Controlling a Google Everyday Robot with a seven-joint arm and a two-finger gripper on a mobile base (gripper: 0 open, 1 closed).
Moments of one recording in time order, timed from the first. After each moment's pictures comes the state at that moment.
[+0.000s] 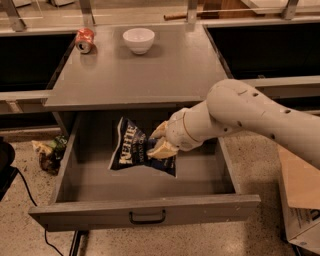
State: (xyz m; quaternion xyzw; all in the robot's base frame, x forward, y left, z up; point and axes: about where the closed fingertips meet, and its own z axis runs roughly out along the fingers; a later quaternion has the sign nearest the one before) arm 0.523 0.010 0.777 -0.65 0.66 0.14 0.35
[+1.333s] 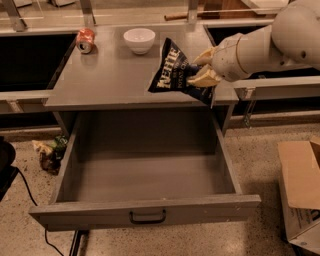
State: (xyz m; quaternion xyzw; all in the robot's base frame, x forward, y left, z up) arm 0.641 -0.103 0.931 -0.61 0.64 0.01 0.47
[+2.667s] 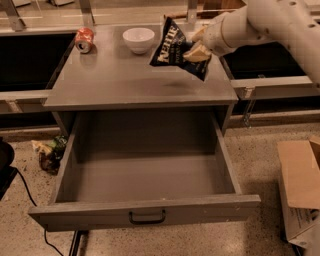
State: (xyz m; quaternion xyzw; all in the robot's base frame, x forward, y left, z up) arm 0.755 -0.110 0.941 -0.58 0.66 -0.02 0.48
